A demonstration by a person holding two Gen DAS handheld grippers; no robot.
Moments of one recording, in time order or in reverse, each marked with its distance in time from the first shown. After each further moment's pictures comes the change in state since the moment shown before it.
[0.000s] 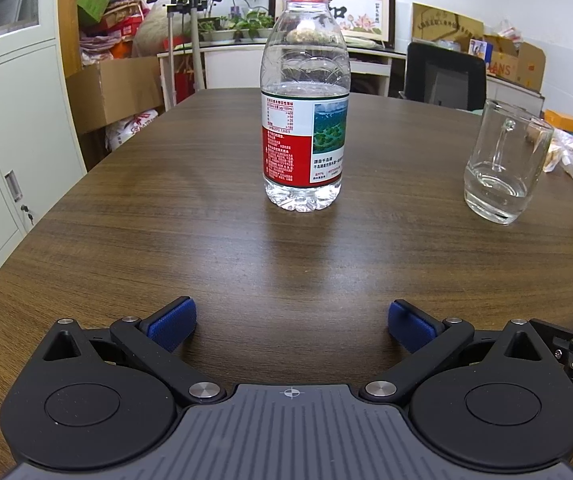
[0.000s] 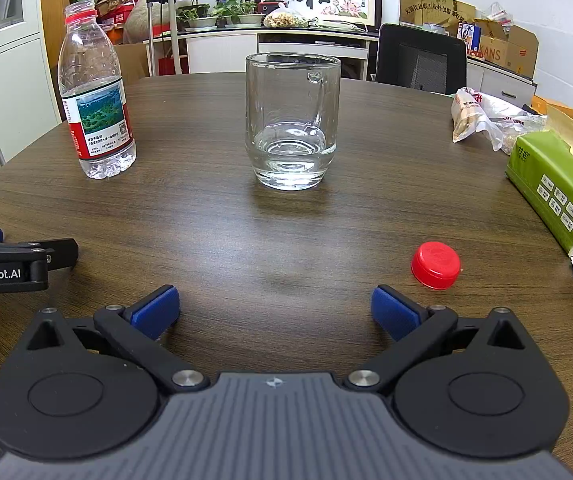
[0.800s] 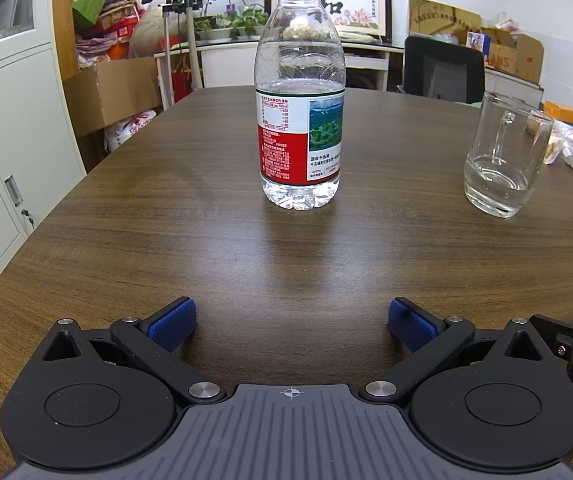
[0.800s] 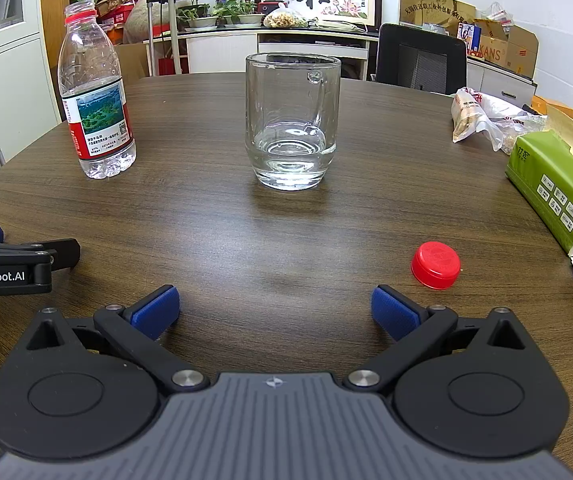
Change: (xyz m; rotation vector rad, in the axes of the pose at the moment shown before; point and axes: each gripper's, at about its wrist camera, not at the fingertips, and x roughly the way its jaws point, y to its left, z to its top) left arm 0.004 -0.008 0.007 0.023 0.012 0.008; right arm 0.001 0.000 0.000 0.001 0.000 -0.003
